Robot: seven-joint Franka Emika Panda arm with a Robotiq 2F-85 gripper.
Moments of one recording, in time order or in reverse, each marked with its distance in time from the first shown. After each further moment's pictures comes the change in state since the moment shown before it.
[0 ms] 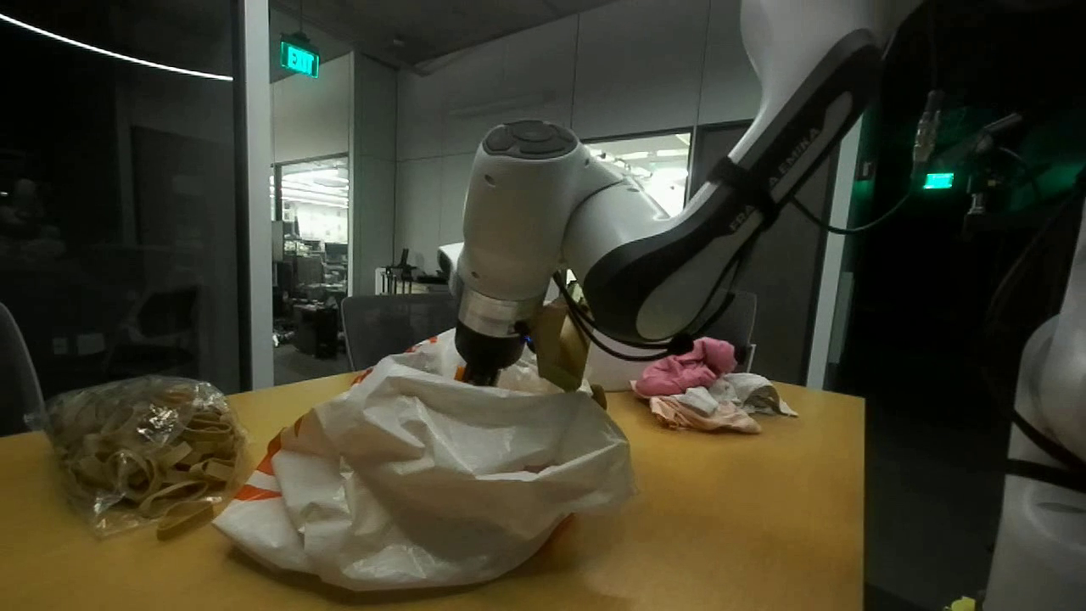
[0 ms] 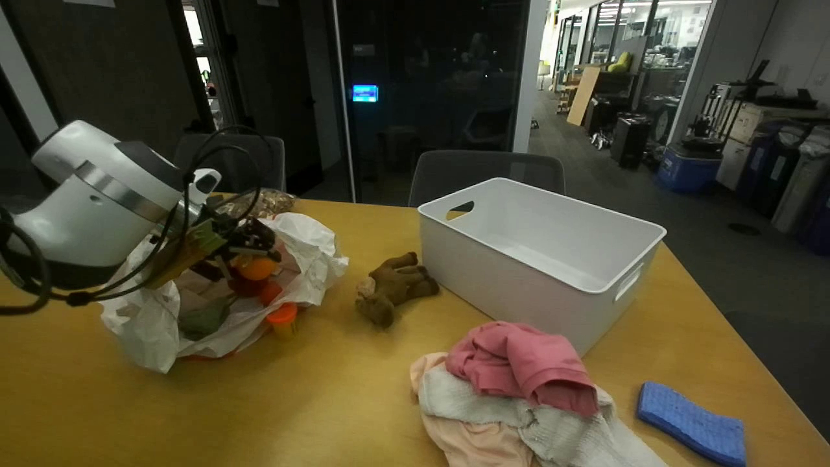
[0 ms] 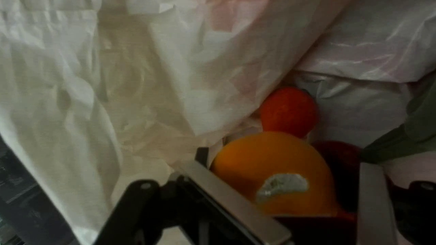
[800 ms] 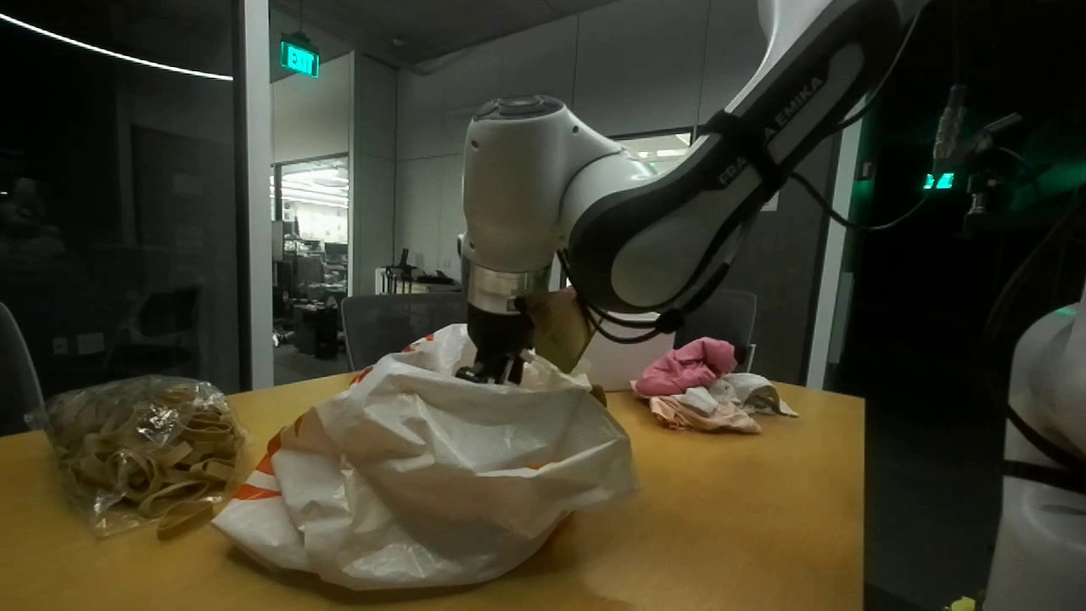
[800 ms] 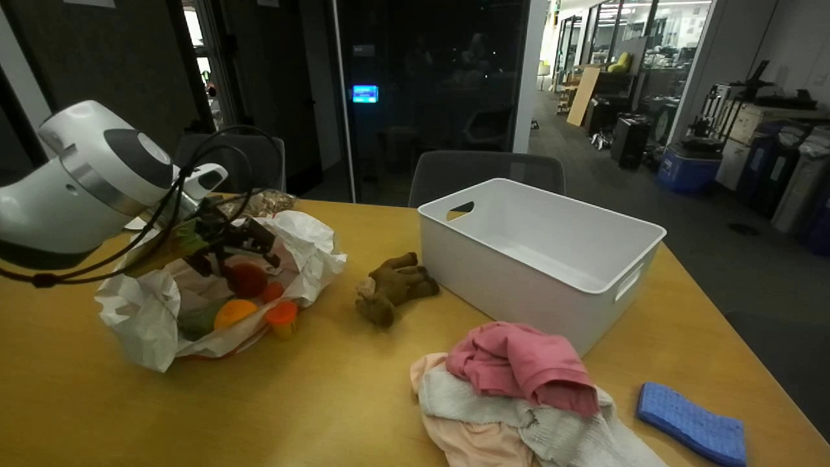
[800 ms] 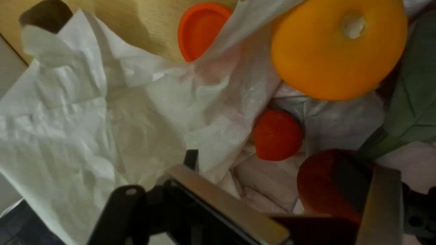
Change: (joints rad) arm 0.089 -0.058 -0.074 -0.006 0.267 -0.118 -0.025
